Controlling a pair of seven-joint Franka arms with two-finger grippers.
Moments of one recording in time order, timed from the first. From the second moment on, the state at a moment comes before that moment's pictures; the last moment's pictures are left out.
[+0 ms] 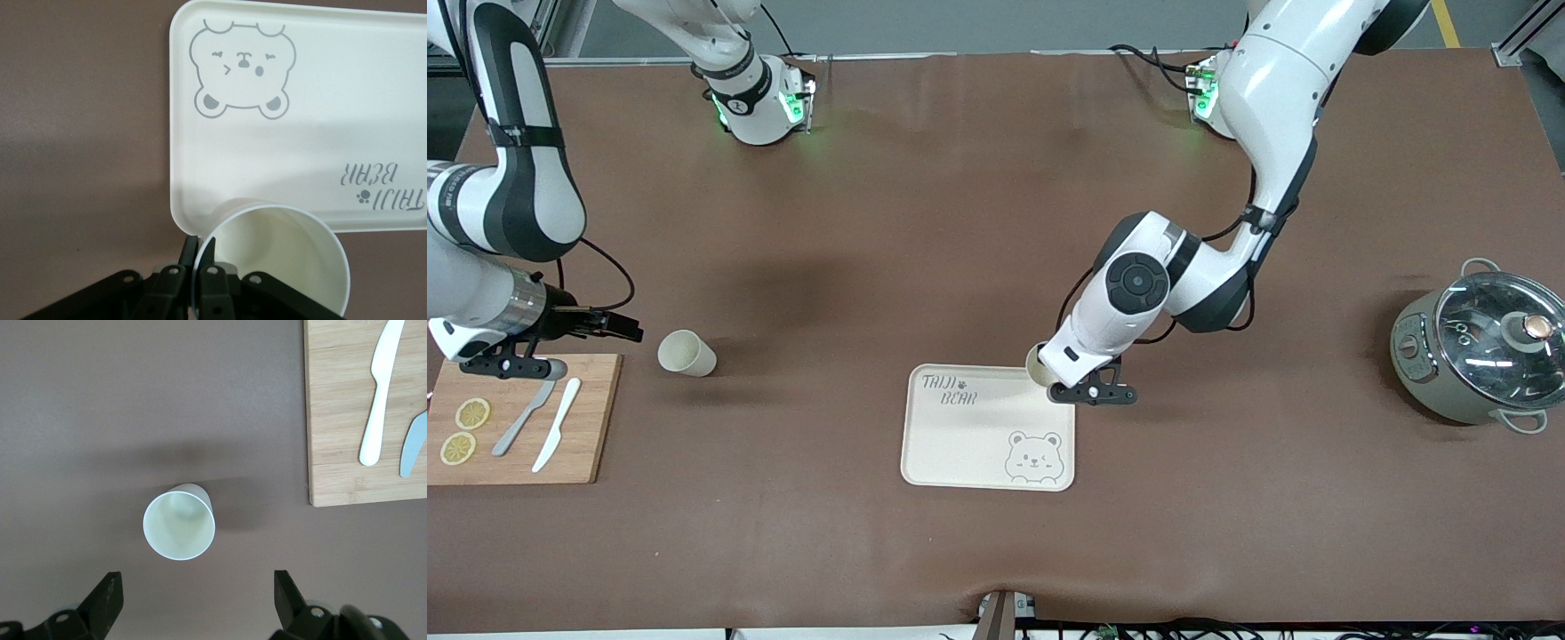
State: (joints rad) left arm -0.38 0.71 -0.24 -1.47 0.07 2.25 -0.57; right arm -0.14 0.23 -0.02 -1.92 0.04 2.05 -0.09
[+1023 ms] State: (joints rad) left arm -0.41 0.82 -0.19 -1.35 0.07 2.27 -0.57; right arm -0.15 0.30 -0.02 -2.02 0.04 2.25 -0.09
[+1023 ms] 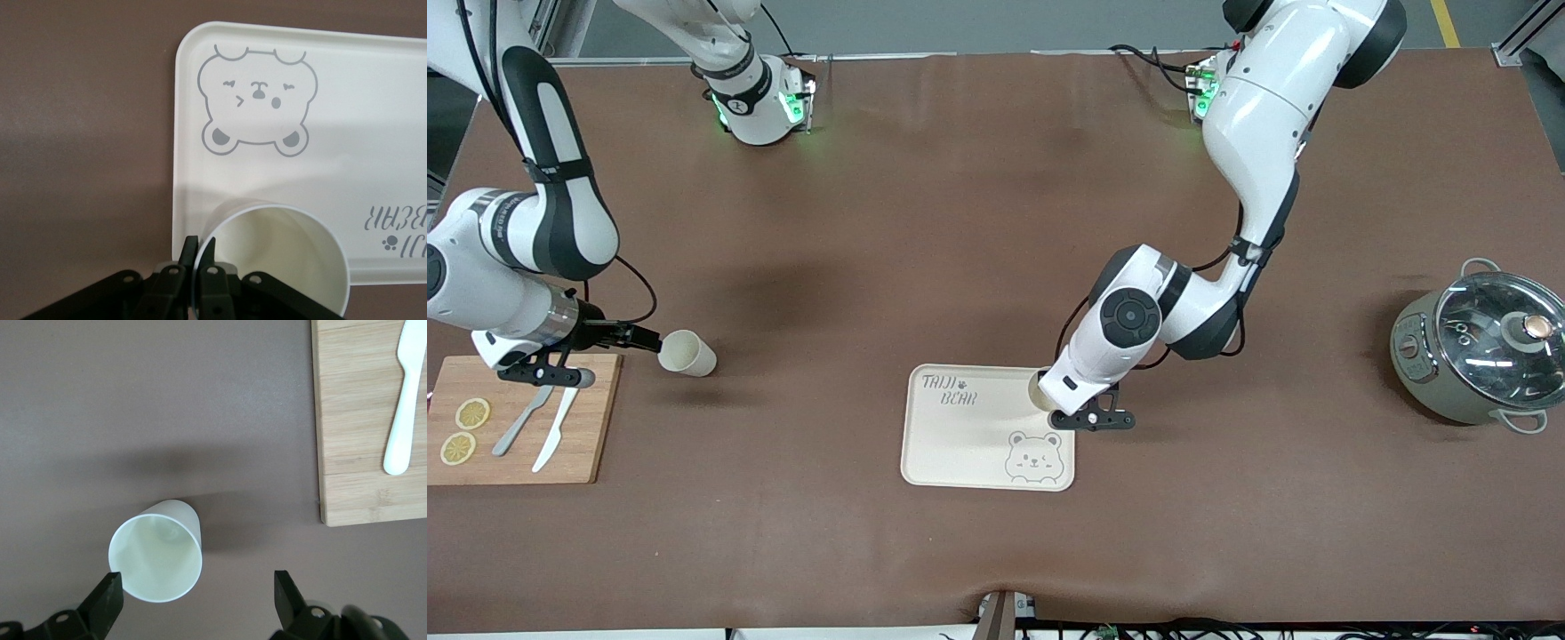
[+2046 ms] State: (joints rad) left arm -0.50 0.85 -0.10 -1.34 0.08 2.37 -0.57; right arm -0.15 0.34 -0.02 -2.11 0.04 2.40 -0.09
